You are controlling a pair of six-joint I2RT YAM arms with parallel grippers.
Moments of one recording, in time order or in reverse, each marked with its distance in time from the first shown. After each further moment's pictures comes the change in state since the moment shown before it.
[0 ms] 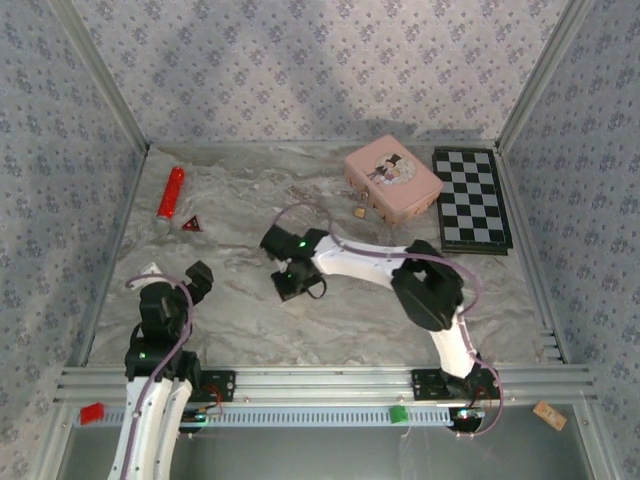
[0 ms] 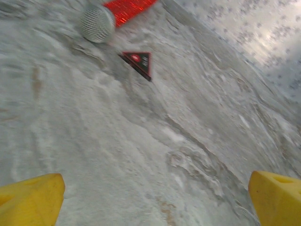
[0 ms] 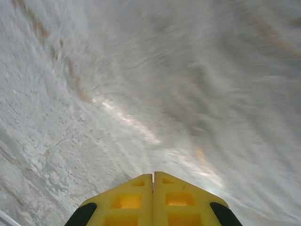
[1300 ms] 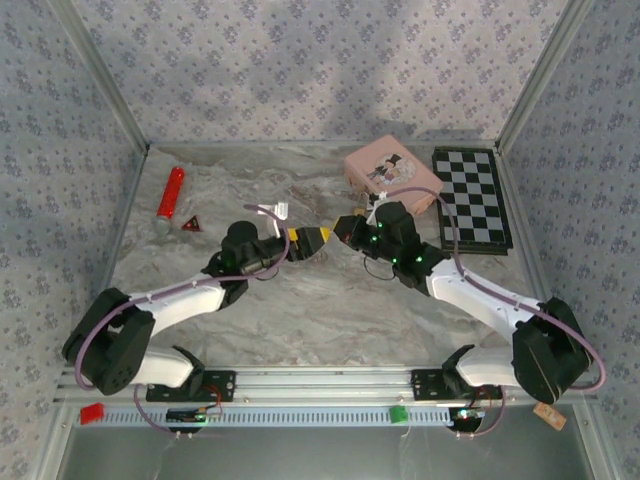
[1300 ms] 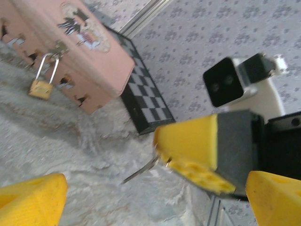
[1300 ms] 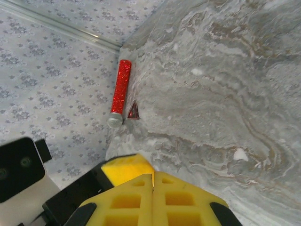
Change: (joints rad) left arm -0.608 1.082 0.327 1.139 0.493 -0.214; right arm -0.333 -0.697 -0.709 0.872 -0.059 0.550
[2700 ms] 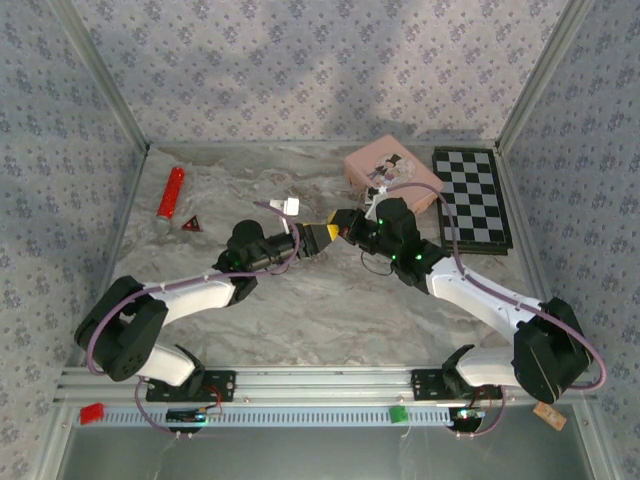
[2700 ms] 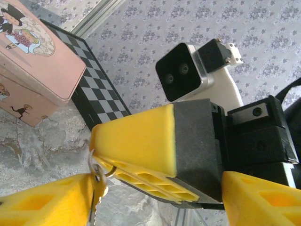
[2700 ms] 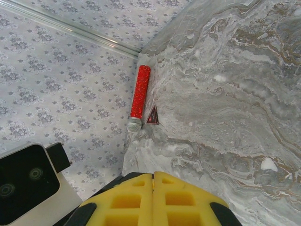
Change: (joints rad) left arm -0.041 0.077 0.041 0.169 0.074 -0.072; right arm -0.005 0.004 0.030 0.043 -0.013 0.030
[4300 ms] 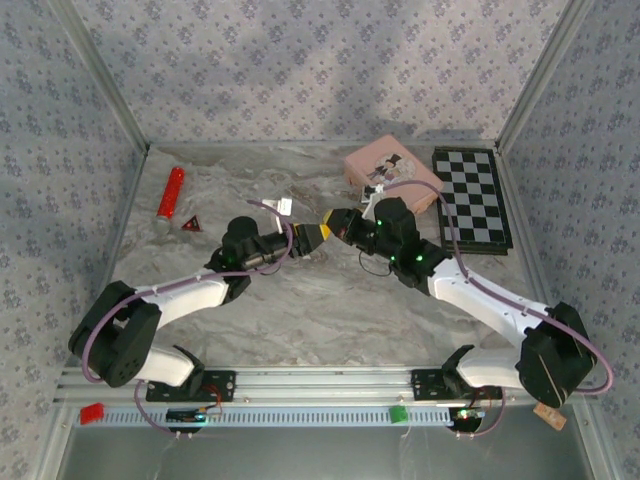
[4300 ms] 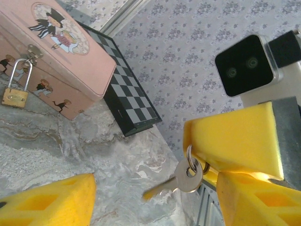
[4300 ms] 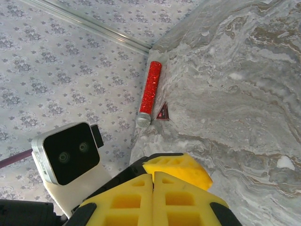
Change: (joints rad) left arm 0.055 -0.039 -0.010 -0.125 0.015 0.079; right arm 0.044 -0.024 0.037 -0.034 0.010 -0.016
